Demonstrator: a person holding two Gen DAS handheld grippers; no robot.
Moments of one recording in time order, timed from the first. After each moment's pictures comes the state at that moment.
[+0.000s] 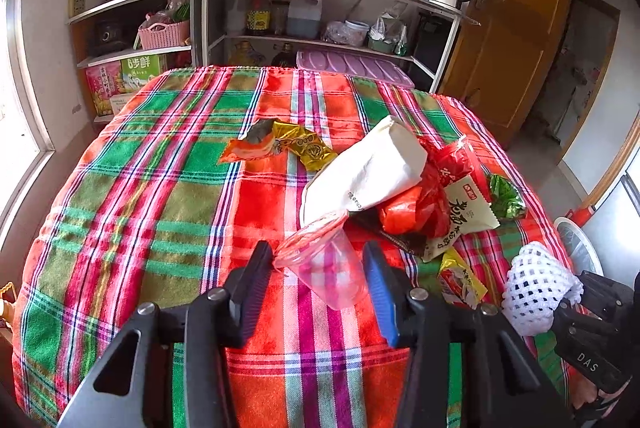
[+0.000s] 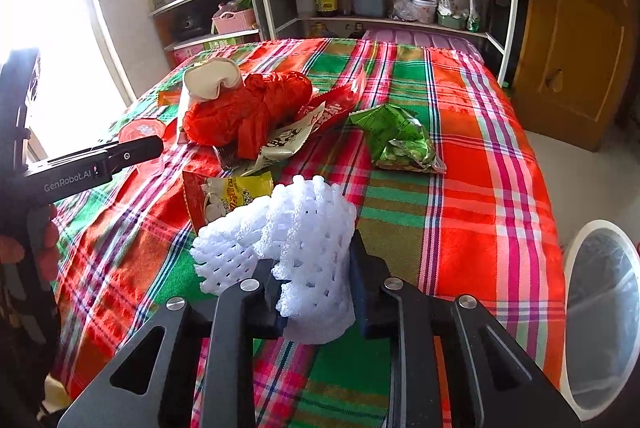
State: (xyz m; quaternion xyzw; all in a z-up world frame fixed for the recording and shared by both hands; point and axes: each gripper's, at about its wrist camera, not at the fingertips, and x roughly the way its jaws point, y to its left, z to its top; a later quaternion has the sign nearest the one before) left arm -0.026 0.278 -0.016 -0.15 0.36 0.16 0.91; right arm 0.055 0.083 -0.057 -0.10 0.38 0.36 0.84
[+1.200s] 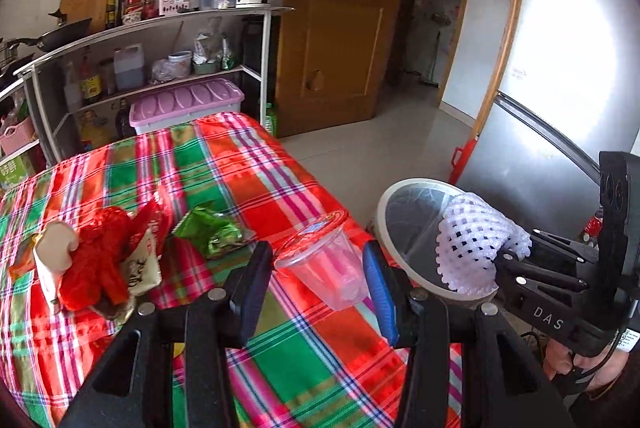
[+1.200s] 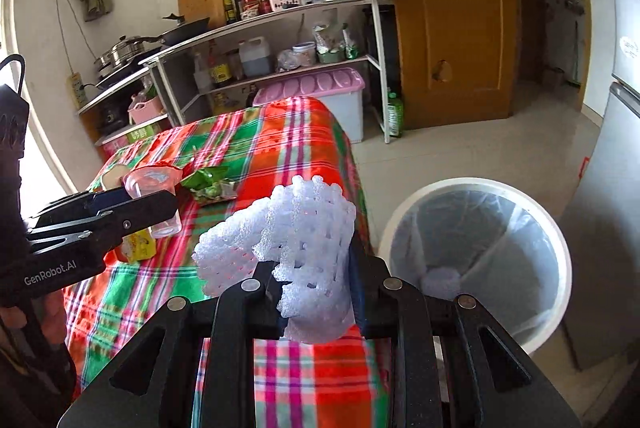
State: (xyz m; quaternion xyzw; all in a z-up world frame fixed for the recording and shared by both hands) left arm 0.043 0.075 0.037 -0.04 0.34 -0.09 0.93; right arm 0.056 -0.093 -0.012 0.02 0.33 0.22 0.92
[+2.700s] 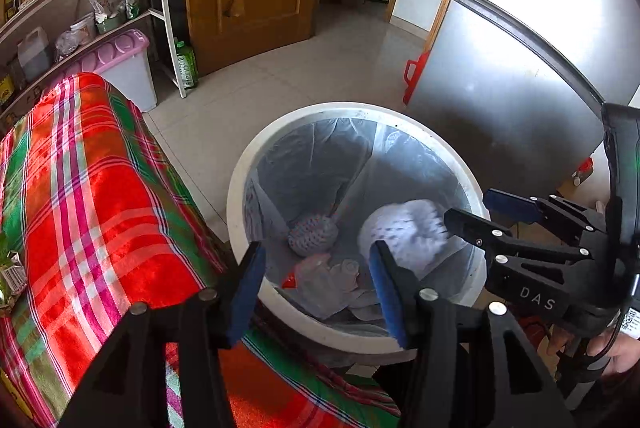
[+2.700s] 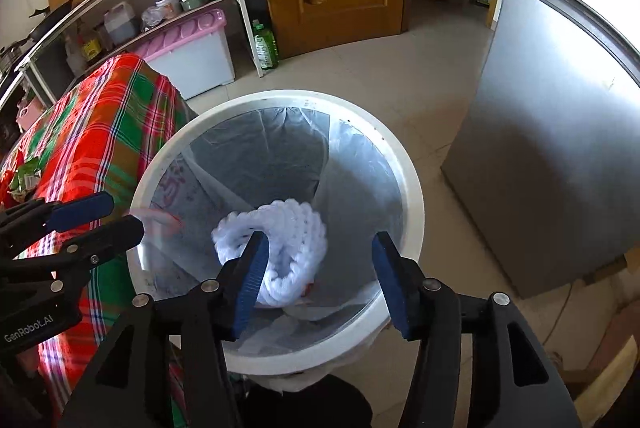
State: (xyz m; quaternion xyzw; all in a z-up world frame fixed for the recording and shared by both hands) left arm 0.140 -0.082 -0.035 0.01 0.47 -0.17 0.87; right arm 0.132 -0.243 -0.082 0.03 0.47 0.04 0.88
